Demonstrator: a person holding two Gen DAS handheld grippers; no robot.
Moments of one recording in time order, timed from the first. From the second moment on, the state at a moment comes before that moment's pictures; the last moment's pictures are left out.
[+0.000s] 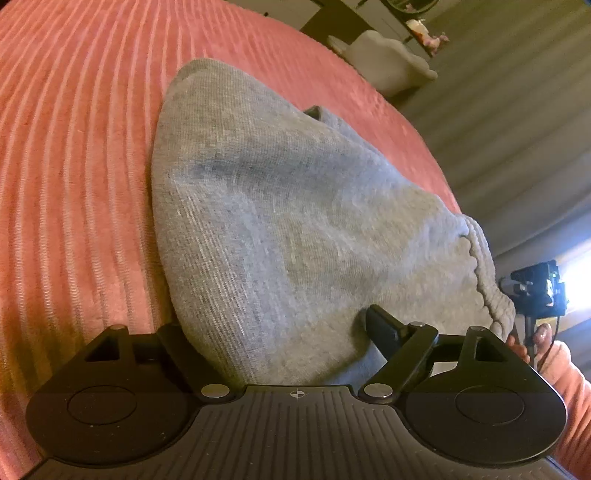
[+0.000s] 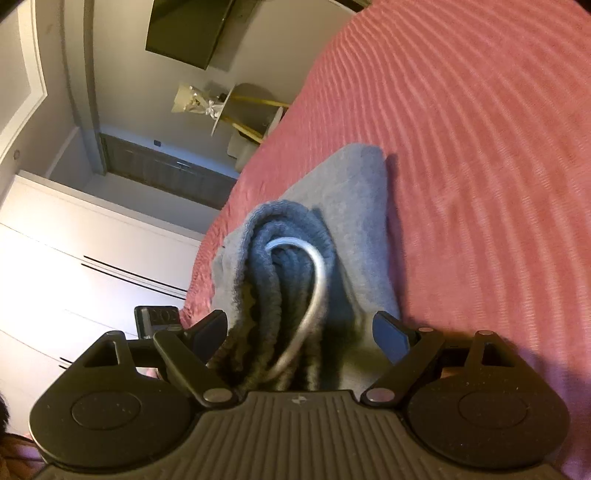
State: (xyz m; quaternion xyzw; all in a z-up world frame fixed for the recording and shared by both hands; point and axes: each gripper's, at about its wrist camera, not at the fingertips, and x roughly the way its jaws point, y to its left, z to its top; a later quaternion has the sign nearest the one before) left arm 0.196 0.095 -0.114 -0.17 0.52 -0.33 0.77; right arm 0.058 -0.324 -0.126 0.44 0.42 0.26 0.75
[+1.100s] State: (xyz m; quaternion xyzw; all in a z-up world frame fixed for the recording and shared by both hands) left arm 0.179 0.074 -0.077 -0.13 0.50 -0.29 0.80; right arm 0.046 -0.240 -0.070 0.34 0.41 0.19 0.83
